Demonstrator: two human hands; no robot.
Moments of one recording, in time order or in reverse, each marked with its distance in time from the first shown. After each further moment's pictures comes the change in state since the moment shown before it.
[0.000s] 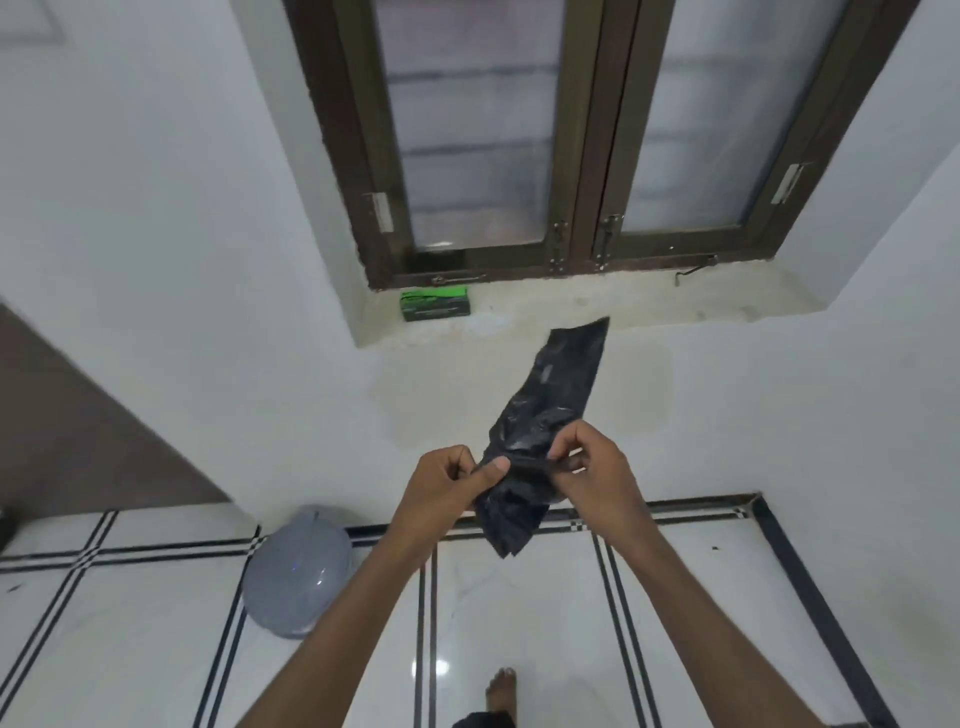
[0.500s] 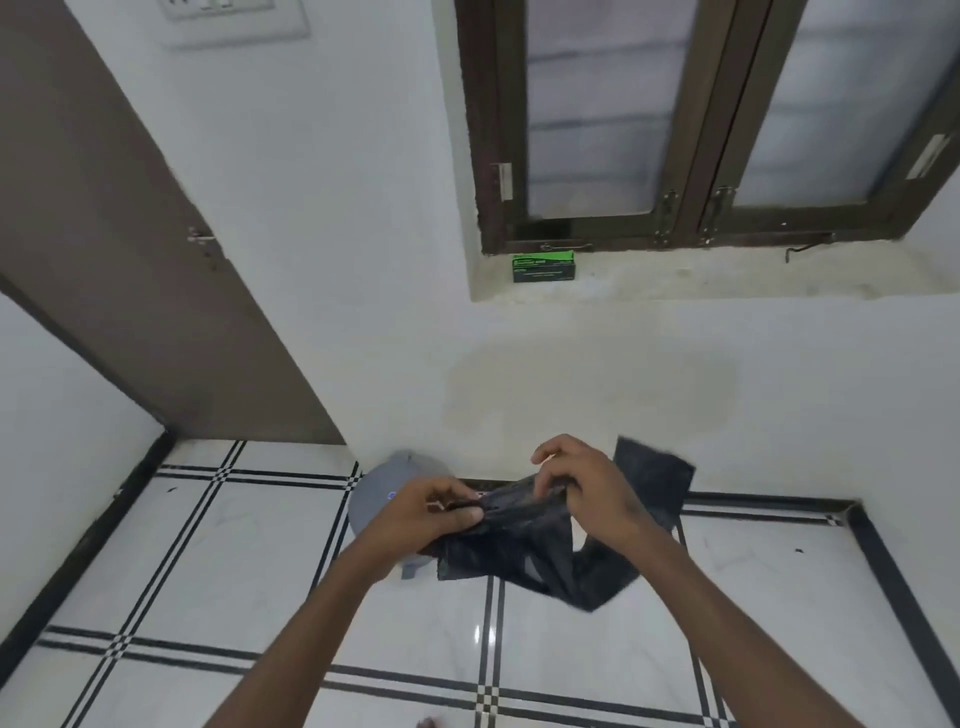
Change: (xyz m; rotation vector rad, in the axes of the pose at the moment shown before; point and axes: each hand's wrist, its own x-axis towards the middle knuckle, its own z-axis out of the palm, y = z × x) left_hand -0.174 -0.057 -0.124 0.195 -0.049 -0.130; right_hand -0.109 -0.023 0.100 -0.306 -0.374 -0.346
